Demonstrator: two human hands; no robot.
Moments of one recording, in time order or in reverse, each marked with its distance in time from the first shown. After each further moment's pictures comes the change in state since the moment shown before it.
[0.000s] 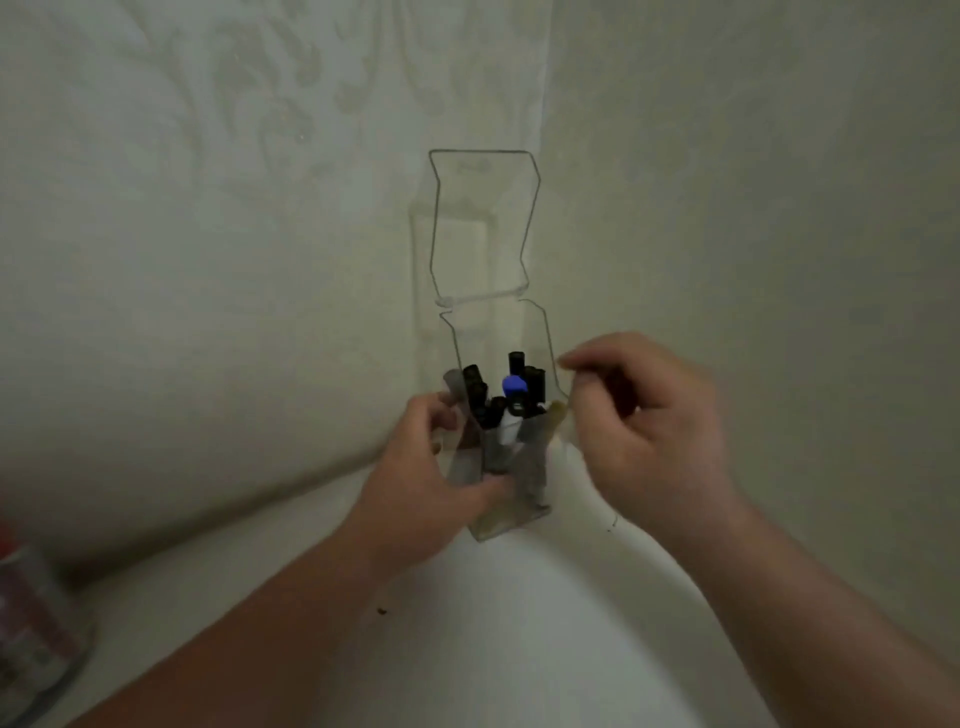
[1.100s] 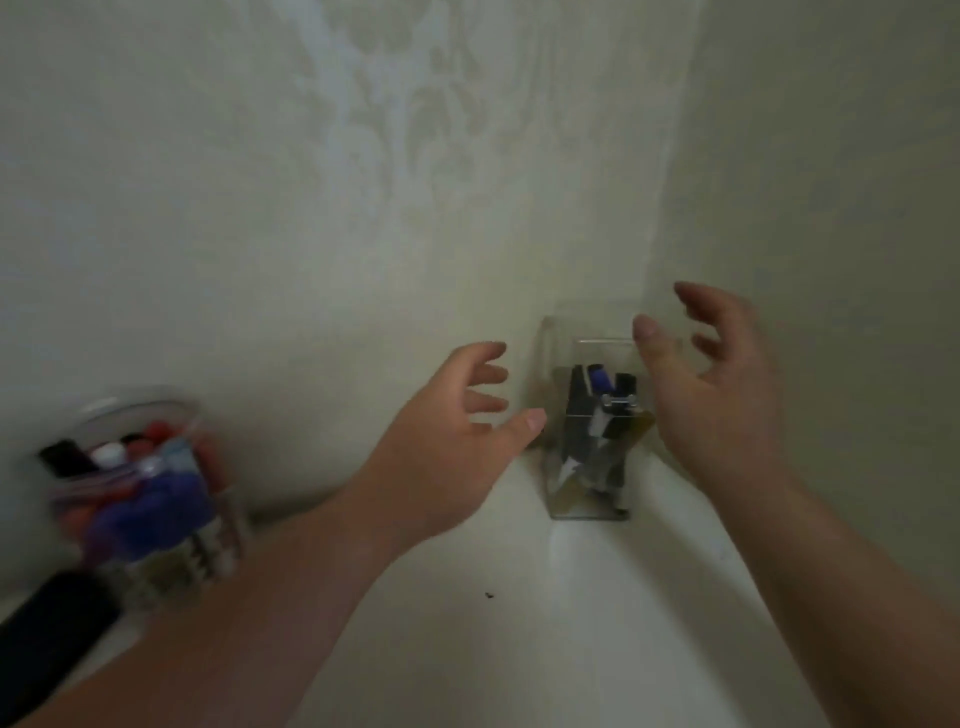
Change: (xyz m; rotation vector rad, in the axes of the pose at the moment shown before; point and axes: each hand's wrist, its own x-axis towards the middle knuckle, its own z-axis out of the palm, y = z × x) left_hand -0.036 0.076 -0.081 0.065 0.193 -0.011; right_hand 0.037 0.004 0.041 -0.021 0.131 0.354
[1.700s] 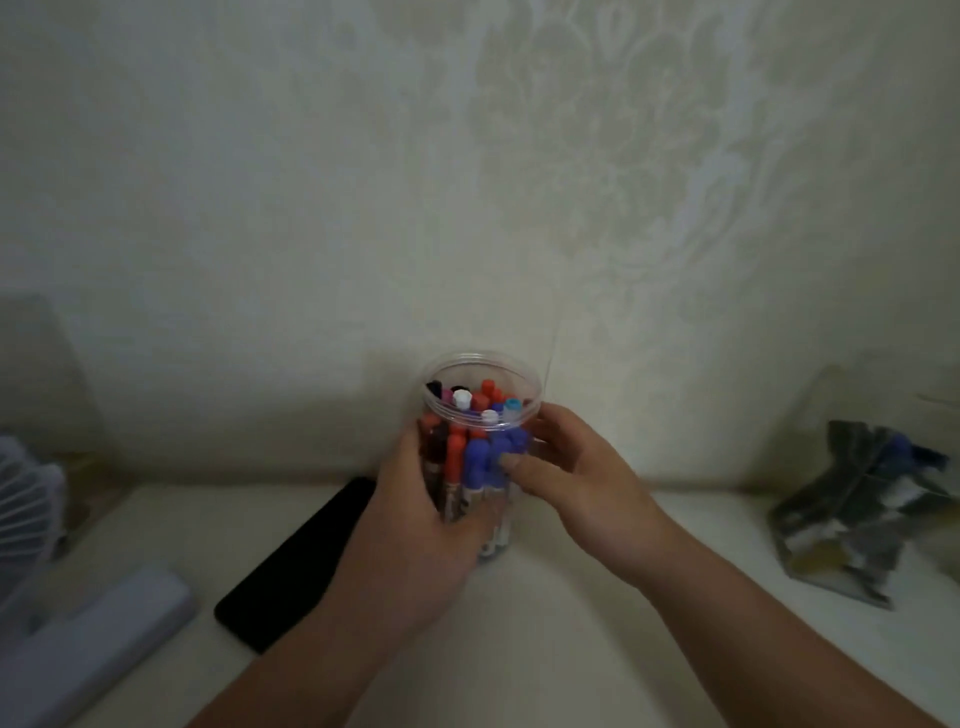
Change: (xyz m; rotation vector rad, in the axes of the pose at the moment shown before) left_hand -0.137 -0.078 -0.157 -0.018 0.447 -0.233; right_hand -0.139 -0.133 0.181 0.547 -1.041 0.233
